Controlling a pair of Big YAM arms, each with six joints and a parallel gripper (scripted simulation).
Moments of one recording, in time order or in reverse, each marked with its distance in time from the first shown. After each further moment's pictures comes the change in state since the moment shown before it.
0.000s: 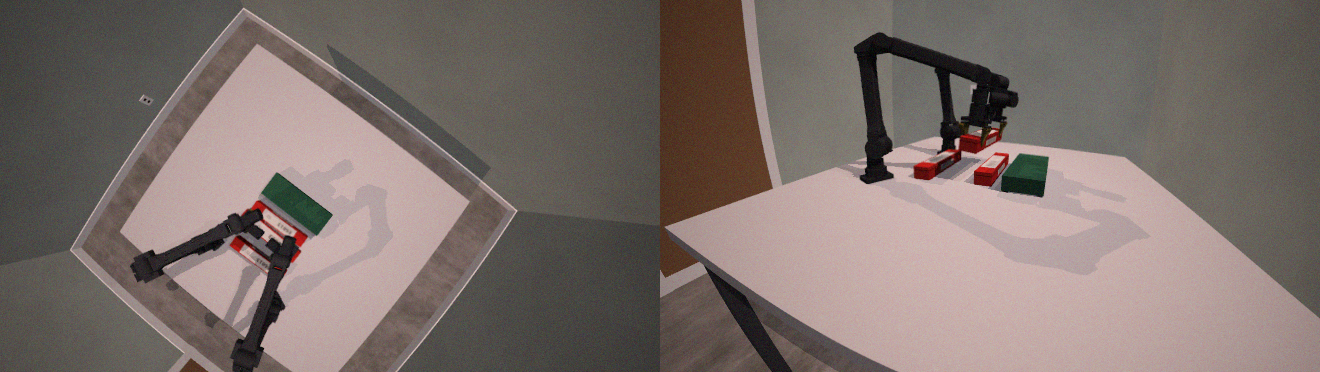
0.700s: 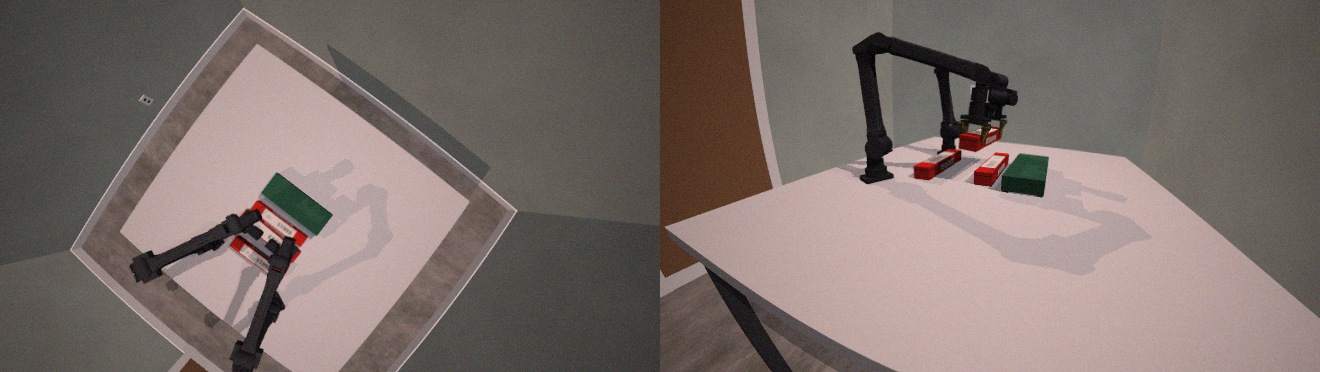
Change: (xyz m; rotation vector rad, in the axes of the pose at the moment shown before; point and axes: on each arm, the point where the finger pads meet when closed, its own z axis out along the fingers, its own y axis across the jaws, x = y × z) left arm 0.000 -0.001 -0.006 -0.016 -0.008 0.000; right arm 0.000 0.001 -0.006 0.016 -0.006 -0.001
